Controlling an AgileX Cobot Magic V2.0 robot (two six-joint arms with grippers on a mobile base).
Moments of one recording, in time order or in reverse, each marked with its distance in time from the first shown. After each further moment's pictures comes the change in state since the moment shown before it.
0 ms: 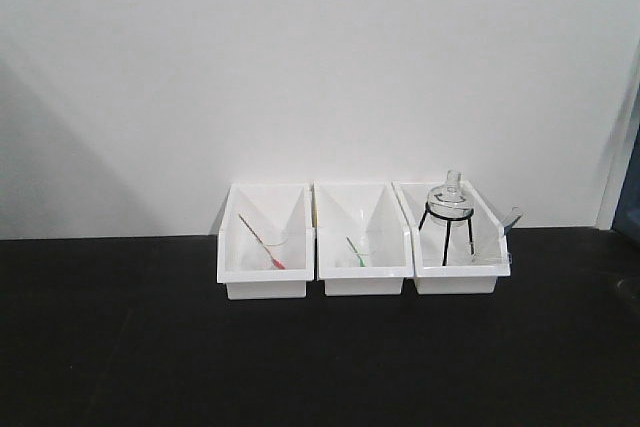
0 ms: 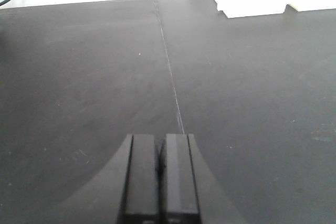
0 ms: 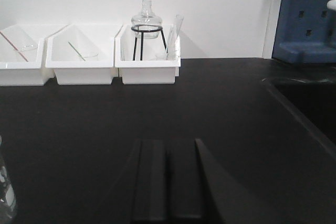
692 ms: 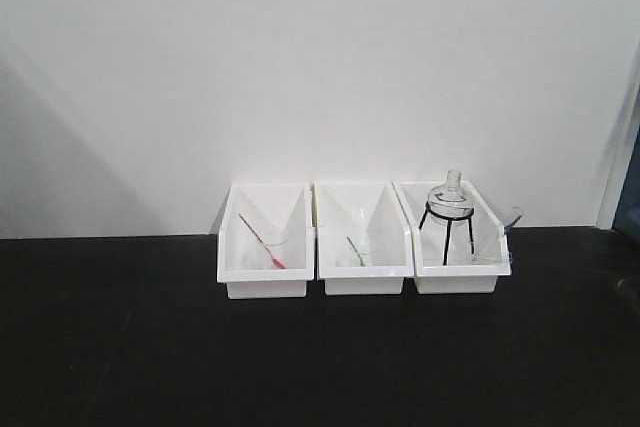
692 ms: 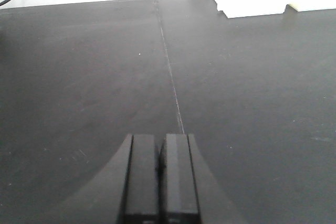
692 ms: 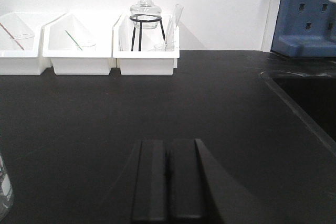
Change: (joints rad) left arm 0.000 0.000 0.000 0.000 0.000 0.000; right arm -0.001 -0.004 0.003 -0.014 0.024 0.000
